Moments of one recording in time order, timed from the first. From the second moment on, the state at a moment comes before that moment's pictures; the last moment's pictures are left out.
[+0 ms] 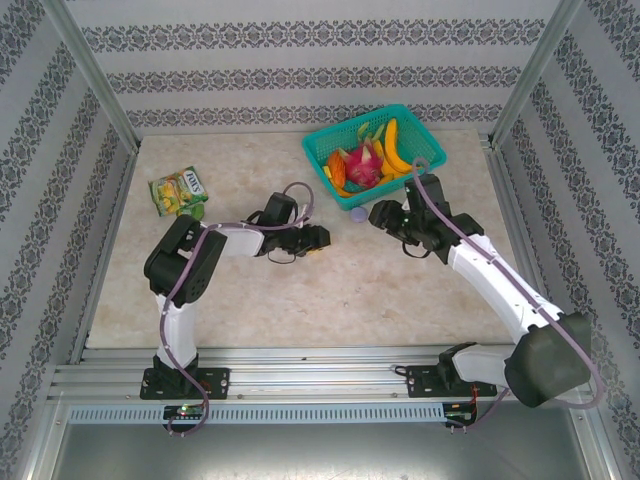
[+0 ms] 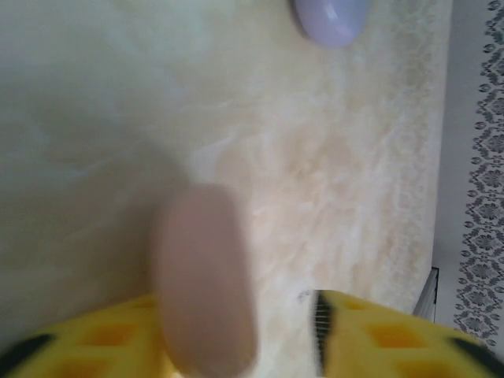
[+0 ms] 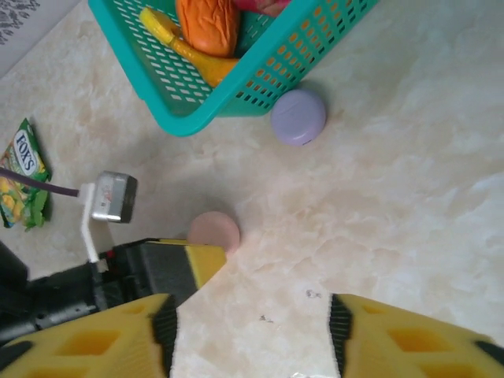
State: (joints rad) left arm -0.47 1.99 1.09 0.11 0.63 -0.76; right arm 0.34 1.25 1.01 -0.56 -0.14 0.77
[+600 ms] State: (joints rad) left arm -0.26 1.31 0.90 -0.18 0.11 -0.36; right arm 0.18 1.09 0.86 -0.45 0.17 0.57
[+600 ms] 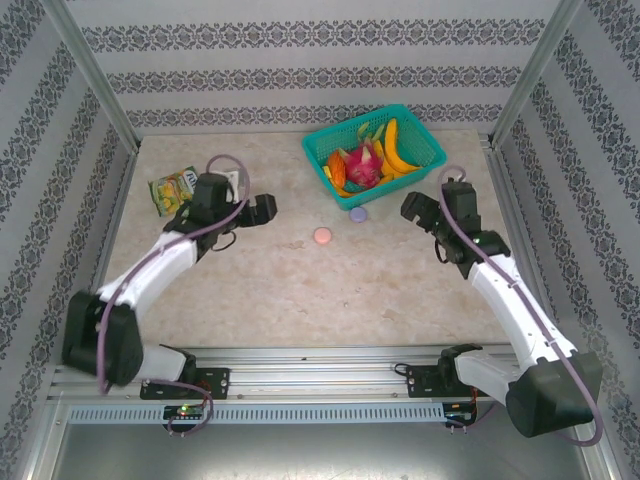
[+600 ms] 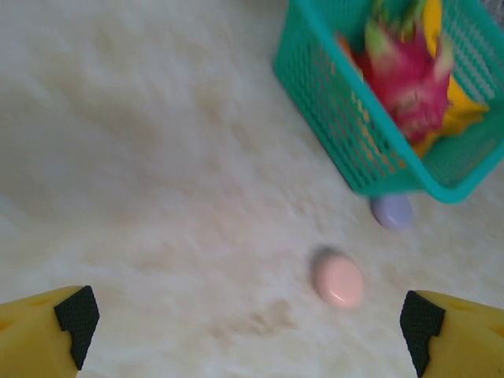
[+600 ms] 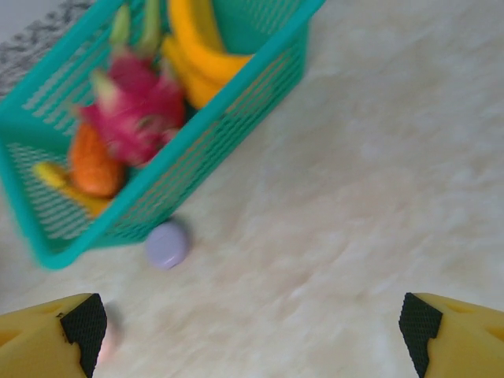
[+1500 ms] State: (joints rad) left arm 0.01 1.56 0.40 0.72 -0.05 0.02; right arm 0.05 1.54 0.34 0.79 0.24 0.04
